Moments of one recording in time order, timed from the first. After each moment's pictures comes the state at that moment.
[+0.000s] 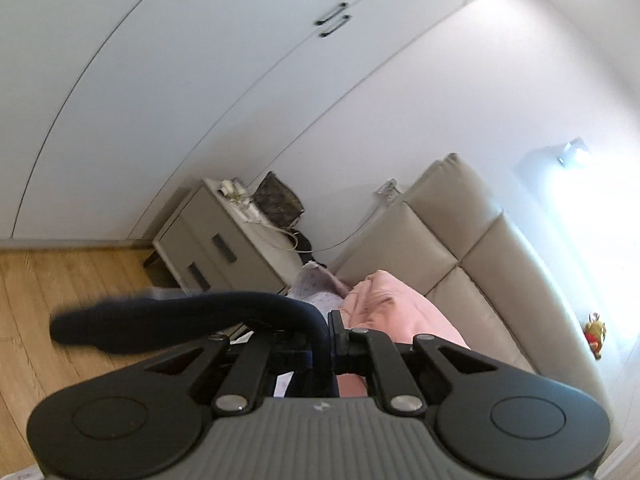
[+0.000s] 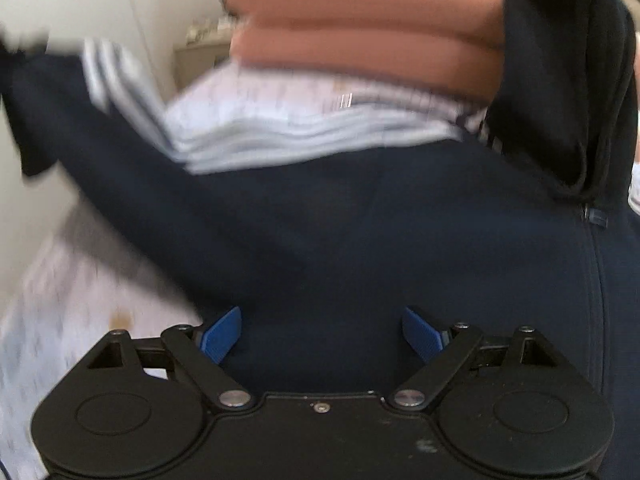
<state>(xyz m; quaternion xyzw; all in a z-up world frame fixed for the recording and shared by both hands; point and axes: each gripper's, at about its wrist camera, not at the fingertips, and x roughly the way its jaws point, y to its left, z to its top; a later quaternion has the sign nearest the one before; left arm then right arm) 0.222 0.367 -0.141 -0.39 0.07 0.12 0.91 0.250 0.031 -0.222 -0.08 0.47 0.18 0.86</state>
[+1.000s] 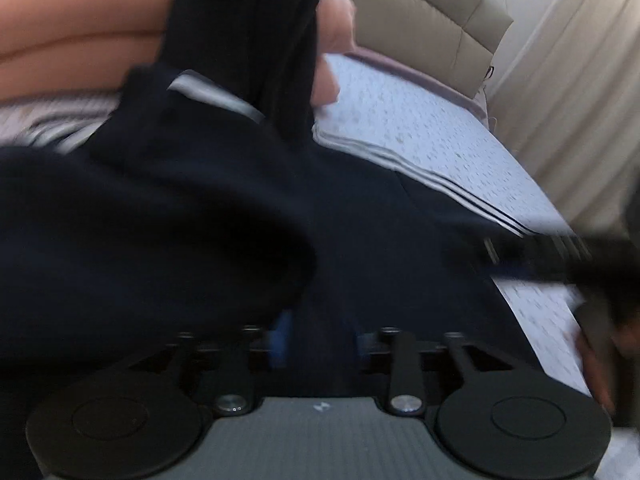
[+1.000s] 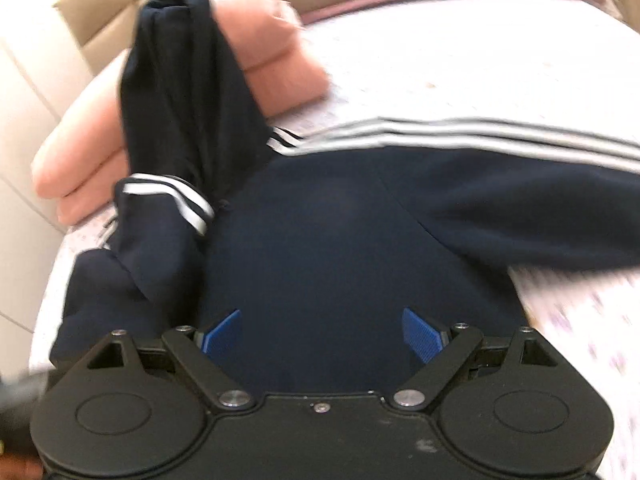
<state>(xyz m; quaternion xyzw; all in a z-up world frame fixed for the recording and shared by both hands) 0.282 -0.034 -0.199 -0.10 0.45 -0.25 0.85 0.259 -0.283 -0.177 0.16 0.44 0.06 0.88</state>
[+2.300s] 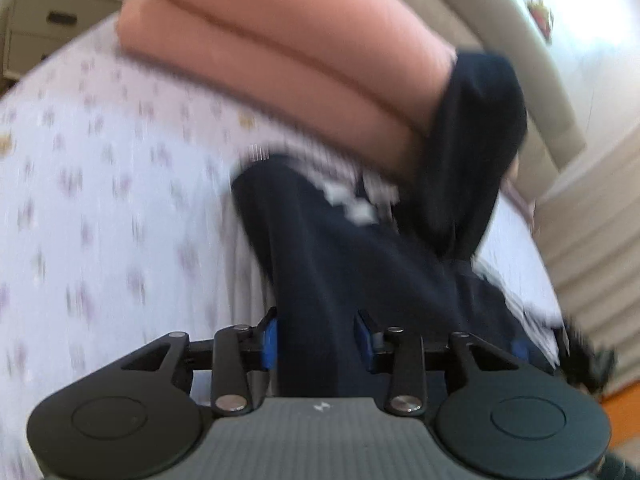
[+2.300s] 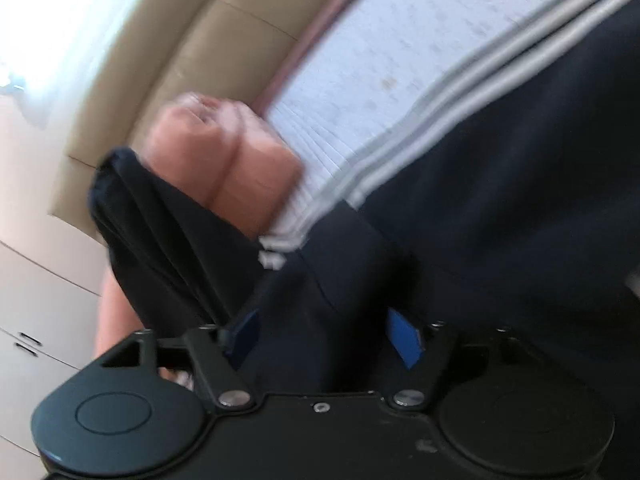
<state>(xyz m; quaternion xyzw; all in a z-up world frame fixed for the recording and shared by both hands) 0.330 0.176 -0.226 -0.23 0.44 -0.19 0.85 0.309 -0.367 -0.272 0.47 0.30 0.03 0.83</state>
